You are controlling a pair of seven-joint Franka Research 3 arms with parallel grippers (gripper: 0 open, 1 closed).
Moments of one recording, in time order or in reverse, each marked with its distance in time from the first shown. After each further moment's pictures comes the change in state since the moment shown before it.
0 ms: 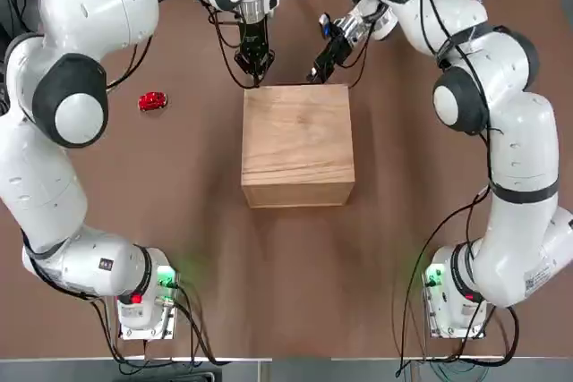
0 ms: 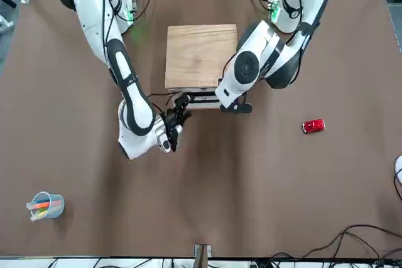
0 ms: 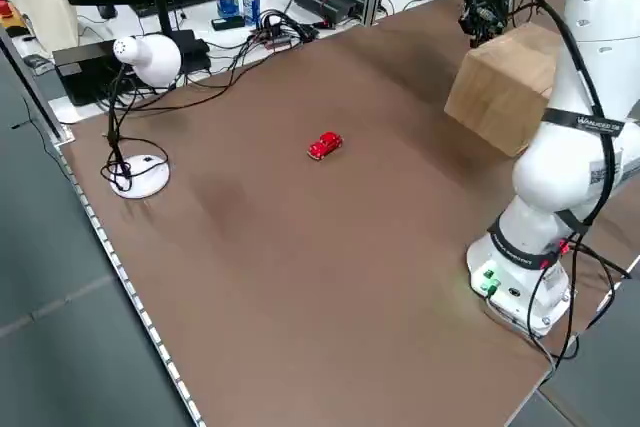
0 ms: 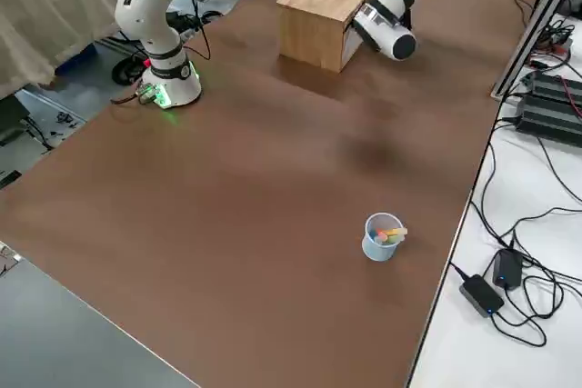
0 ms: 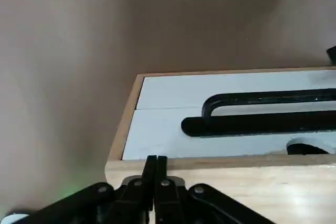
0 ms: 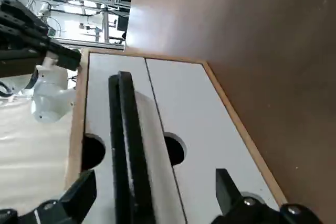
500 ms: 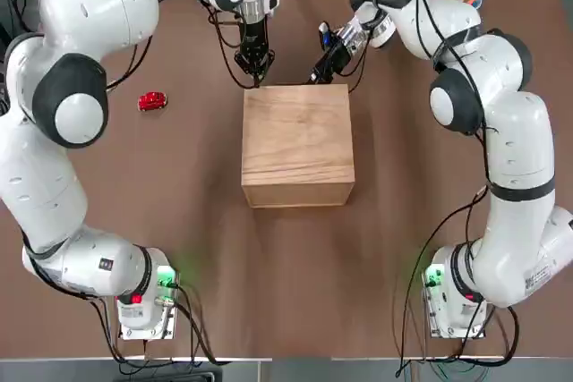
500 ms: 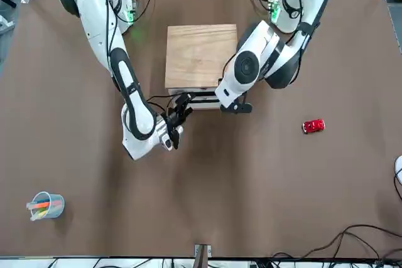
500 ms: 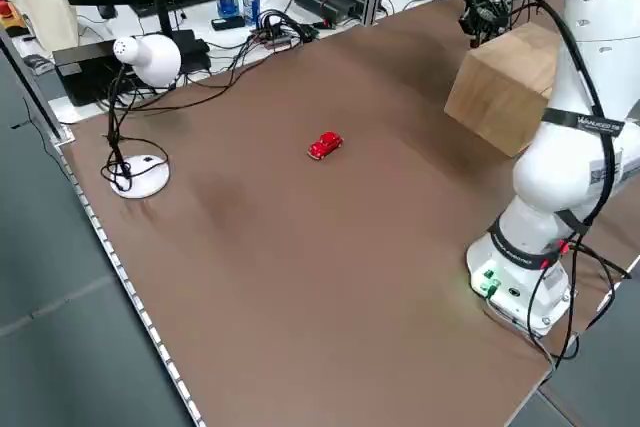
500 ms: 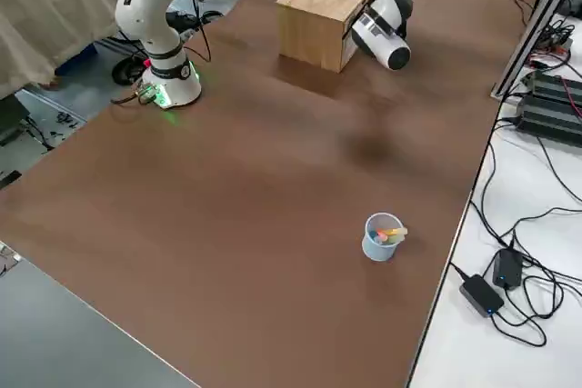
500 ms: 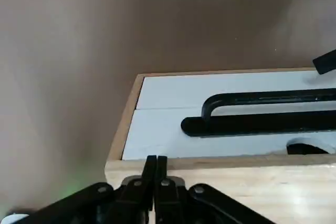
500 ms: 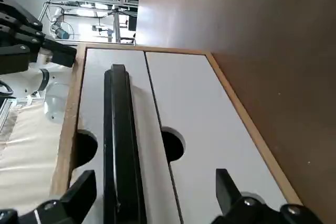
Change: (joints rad) left arm 0.000 0.000 0.000 0.000 0.000 0.000 0.000; right arm -0.001 0.026 -0.001 0.000 0.028 -0.027 0.009
